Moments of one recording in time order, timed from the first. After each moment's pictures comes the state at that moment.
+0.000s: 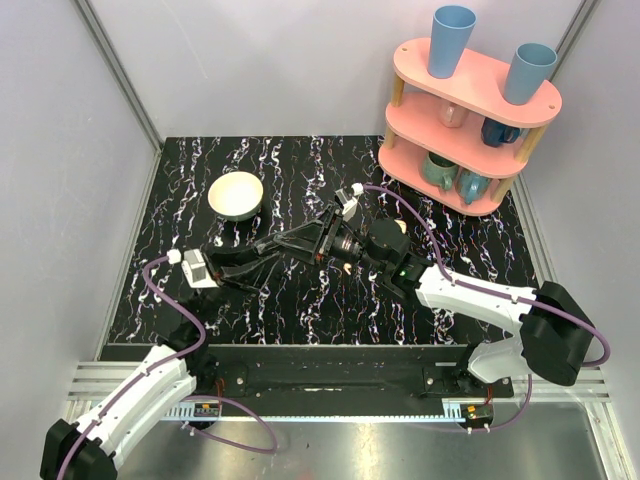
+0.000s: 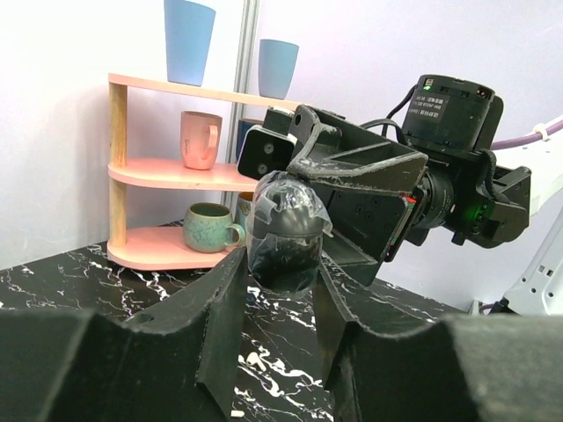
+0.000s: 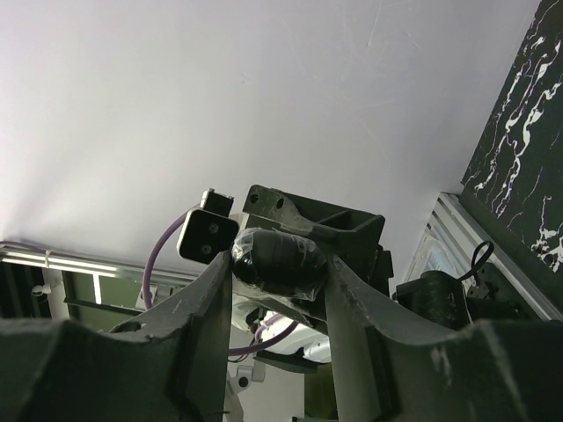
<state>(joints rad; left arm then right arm) -0.50 0.49 0.15 0.91 0.38 -0.42 0.94 1.37 0.86 0.65 -0.27 1.46</state>
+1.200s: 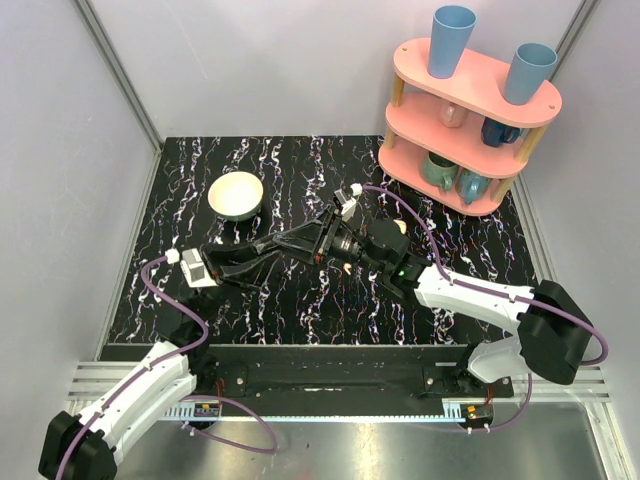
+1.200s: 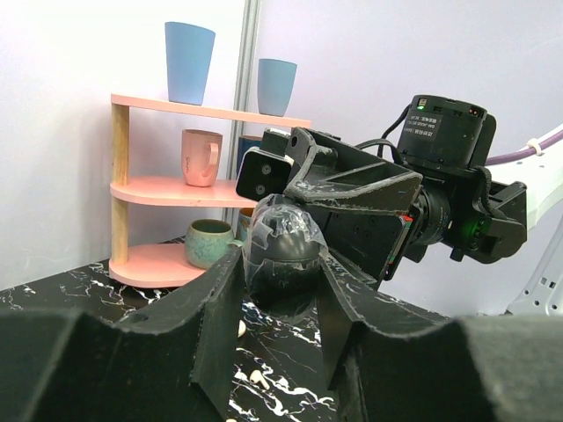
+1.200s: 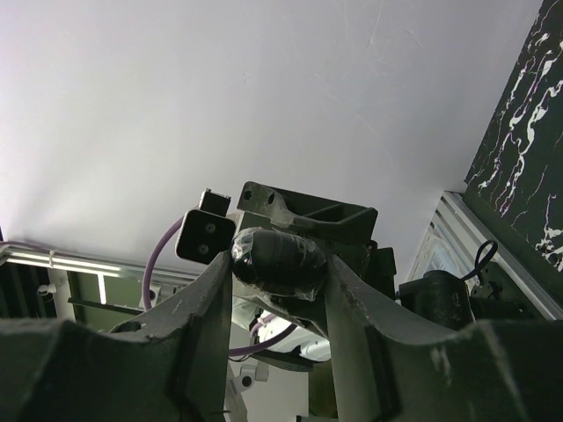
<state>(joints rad) -0.50 0.55 0.15 1.02 0.37 -0.43 0.94 1.38 0.86 0.67 -0.28 1.47</state>
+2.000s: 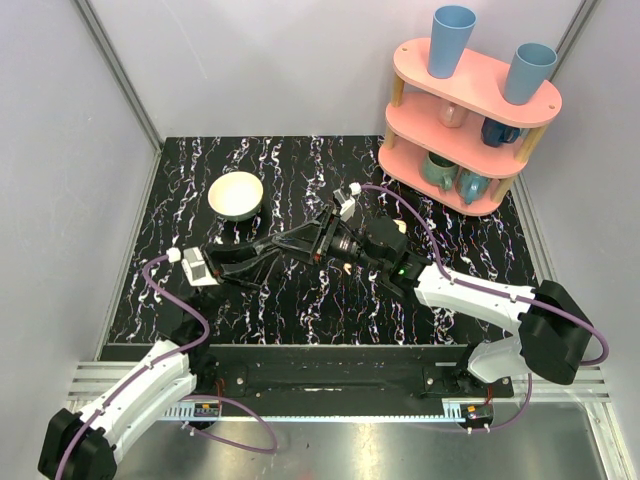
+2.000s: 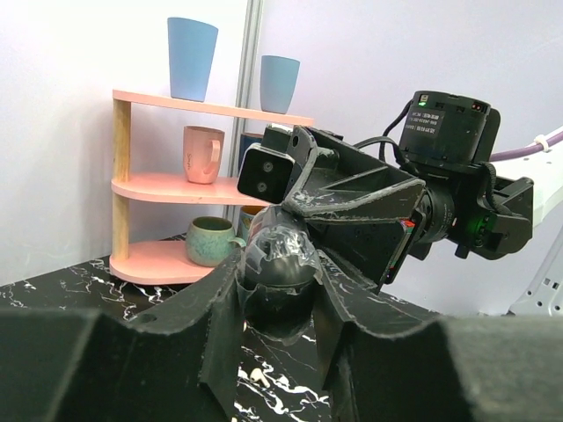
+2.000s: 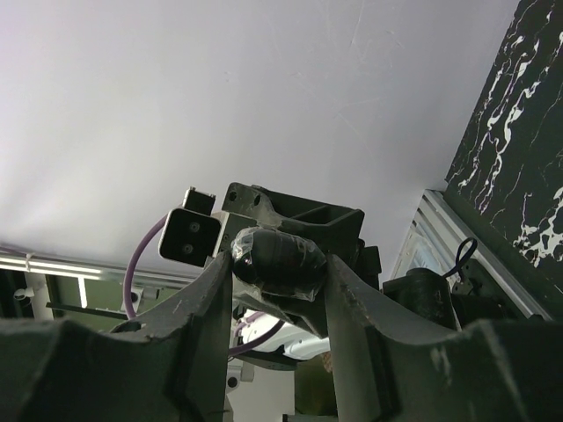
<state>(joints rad) -0.50 0.57 0.15 1.03 0.36 -0.43 0.94 1.38 0.88 0.61 -0.27 1.43</state>
